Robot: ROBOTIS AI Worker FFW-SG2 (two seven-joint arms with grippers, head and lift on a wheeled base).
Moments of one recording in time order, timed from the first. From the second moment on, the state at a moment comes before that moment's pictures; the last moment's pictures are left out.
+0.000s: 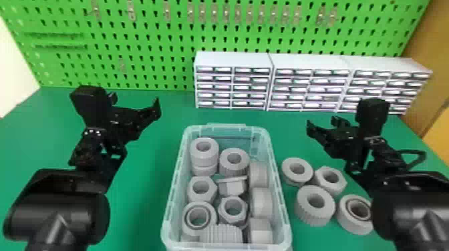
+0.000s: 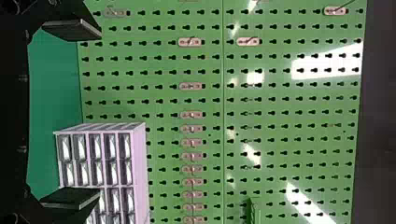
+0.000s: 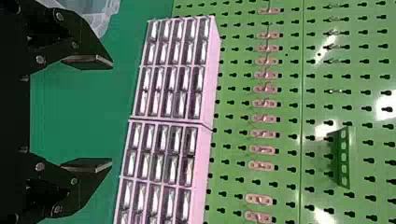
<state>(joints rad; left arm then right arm) -0.11 0.13 -0.03 -1.71 0.11 0.14 -0.10 -0.13 -0.16 -0.06 -1.71 -0.07 0.43 0.23</state>
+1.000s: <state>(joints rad) -0.11 0.13 -0.03 -1.71 0.11 0.14 -0.10 -0.13 -0.15 -0.07 -1.71 -0.07 0.43 0.23</state>
